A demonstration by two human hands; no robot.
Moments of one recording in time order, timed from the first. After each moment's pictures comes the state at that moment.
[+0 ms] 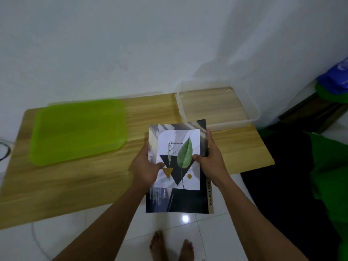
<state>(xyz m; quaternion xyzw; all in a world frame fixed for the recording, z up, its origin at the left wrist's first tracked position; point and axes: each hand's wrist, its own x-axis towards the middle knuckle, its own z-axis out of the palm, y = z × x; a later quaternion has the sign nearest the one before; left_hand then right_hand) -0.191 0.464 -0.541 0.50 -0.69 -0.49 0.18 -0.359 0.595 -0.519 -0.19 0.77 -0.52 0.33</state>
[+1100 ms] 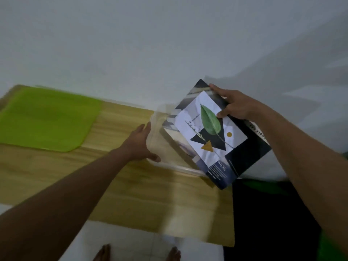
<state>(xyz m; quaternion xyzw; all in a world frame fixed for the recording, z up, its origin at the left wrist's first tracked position) -0.417 0.407 -0.519 0.48 -0.81 -0.33 0.00 -0.749 0.452 -0.402 -0.55 0.74 -0.16 0.35</state>
